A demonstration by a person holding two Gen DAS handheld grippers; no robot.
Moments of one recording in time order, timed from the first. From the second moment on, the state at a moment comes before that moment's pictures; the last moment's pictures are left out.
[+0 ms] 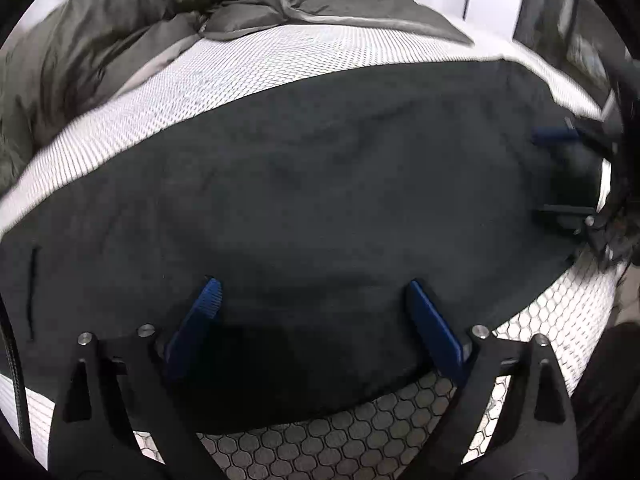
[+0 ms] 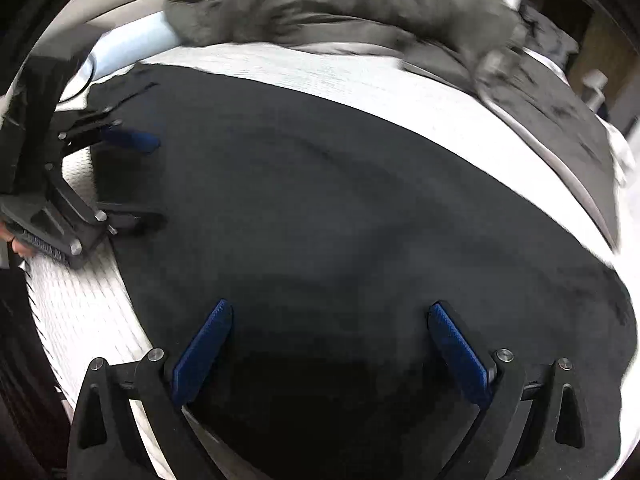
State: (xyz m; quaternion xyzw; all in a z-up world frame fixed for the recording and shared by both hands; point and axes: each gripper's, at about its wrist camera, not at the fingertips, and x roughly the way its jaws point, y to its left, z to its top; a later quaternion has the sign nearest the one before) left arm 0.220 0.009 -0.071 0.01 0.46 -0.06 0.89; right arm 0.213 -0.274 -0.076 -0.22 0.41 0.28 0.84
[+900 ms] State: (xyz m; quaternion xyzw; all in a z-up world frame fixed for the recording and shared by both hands) left arm 0.275 0.006 -0.063 0.01 0.49 -0.06 0.87; right arm 0.245 -0.286 -0.080 -0.24 0.41 0.14 0.87
